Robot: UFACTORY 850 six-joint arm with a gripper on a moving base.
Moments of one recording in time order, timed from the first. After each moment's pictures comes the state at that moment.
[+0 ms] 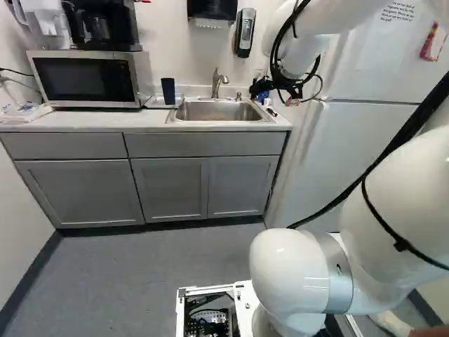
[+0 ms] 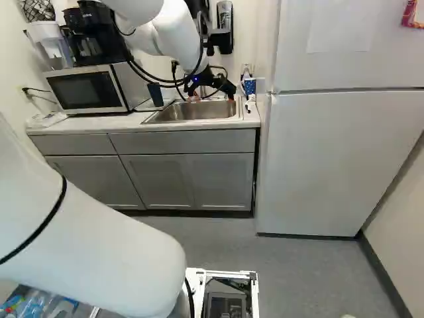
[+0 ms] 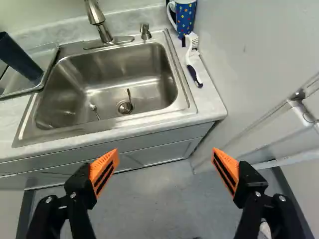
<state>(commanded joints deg) -10.9 12.6 -53.5 3.8 -18.5 -2.4</state>
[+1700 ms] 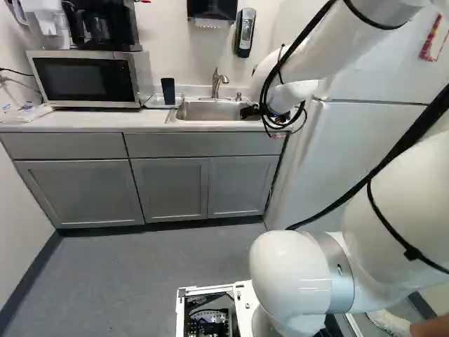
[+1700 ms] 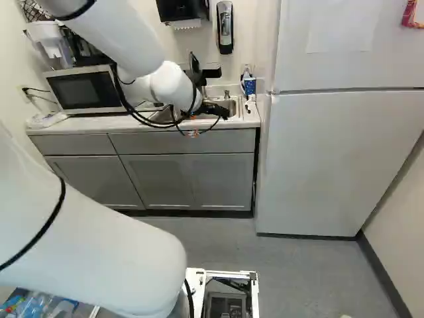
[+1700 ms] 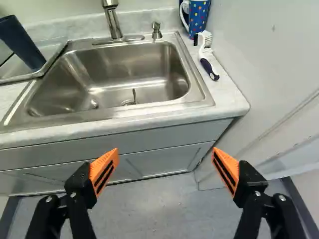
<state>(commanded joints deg) -6.9 13.9 -35.6 2.4 6.8 -1.5</state>
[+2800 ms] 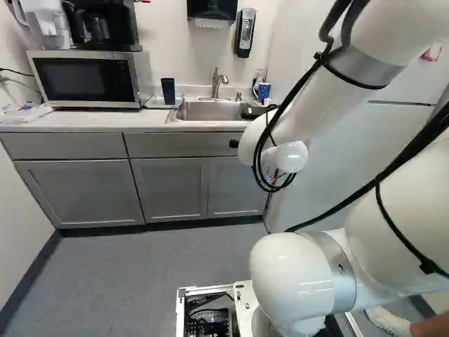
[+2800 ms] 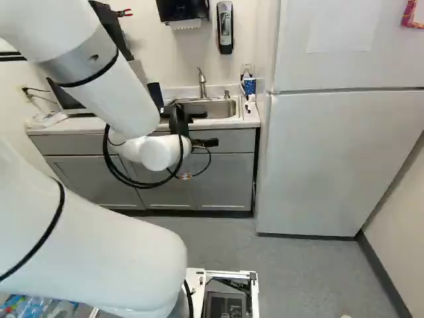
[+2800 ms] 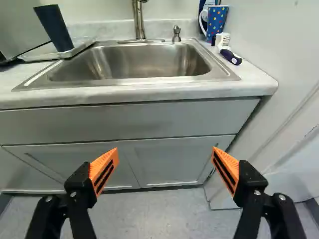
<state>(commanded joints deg) -2.0 15.4 -13.9 0.7 37.4 -0.4</state>
